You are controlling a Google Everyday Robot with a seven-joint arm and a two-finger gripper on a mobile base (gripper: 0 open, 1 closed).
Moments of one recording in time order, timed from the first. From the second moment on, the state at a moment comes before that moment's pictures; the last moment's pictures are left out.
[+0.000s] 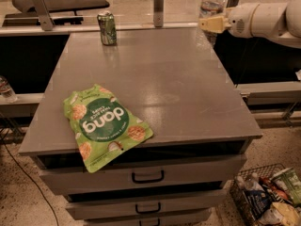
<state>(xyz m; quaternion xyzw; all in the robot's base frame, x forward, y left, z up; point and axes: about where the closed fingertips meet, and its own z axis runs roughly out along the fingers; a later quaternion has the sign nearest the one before) 0.772 -0.210 0.981 -0.32 0.72 0.19 0.59</state>
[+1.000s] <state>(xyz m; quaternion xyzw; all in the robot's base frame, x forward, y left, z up) 0.620 -0.079 0.965 -0.42 0.64 0.36 0.54</state>
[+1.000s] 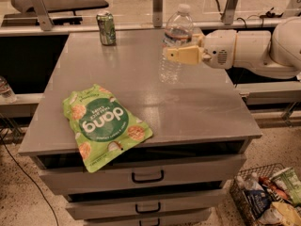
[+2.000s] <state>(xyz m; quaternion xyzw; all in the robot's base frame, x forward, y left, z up) 0.552 0.044 0.939 -0.52 0.52 0.46 0.49</state>
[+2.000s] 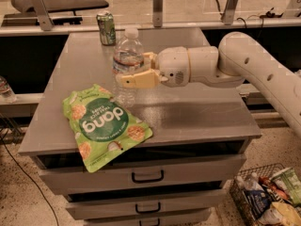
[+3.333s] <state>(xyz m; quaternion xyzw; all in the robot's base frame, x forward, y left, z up) 0.589 0.057 0.909 -0.58 0.51 0.38 0.51</state>
